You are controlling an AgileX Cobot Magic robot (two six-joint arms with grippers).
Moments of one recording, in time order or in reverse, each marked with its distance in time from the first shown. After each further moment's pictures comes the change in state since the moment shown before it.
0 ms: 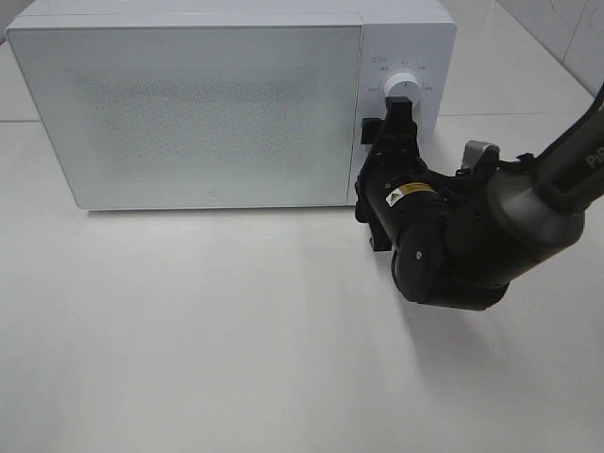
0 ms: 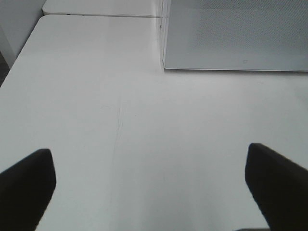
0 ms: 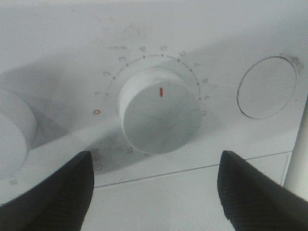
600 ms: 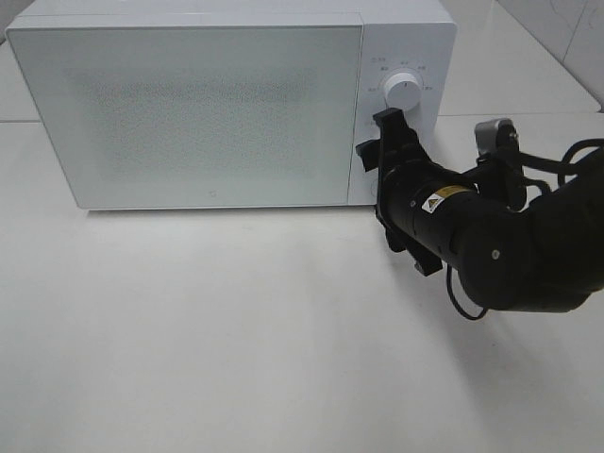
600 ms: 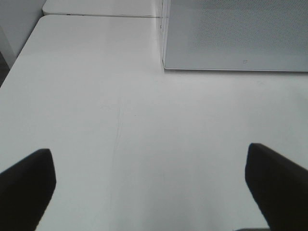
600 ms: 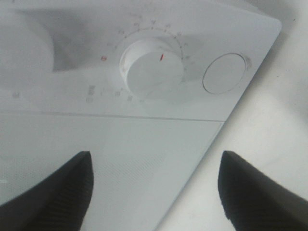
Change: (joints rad) left arm 0.000 0.000 0.000 0.000 0.000 0.000; right arm -0.005 -0.236 0.163 -0.093 0.284 -0.341
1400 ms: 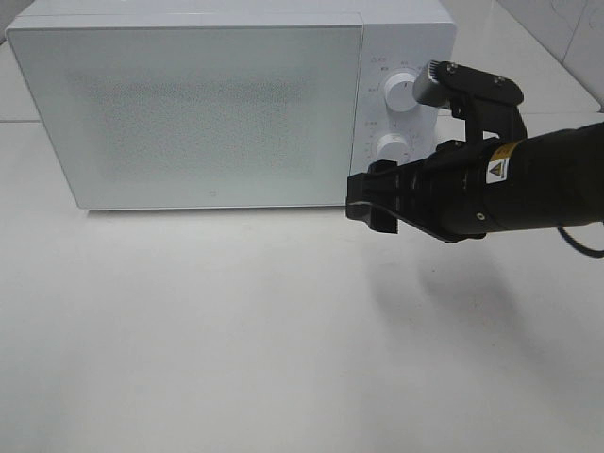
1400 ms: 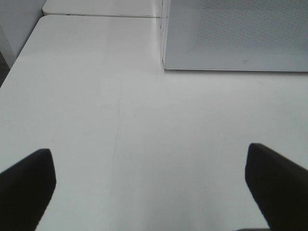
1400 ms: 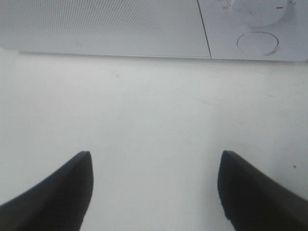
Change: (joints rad) left arm 0.000 0.000 0.000 0.000 -0.001 0.000; right arm -0.101 -0.379 -0.035 -0.490 0.846 -0.690
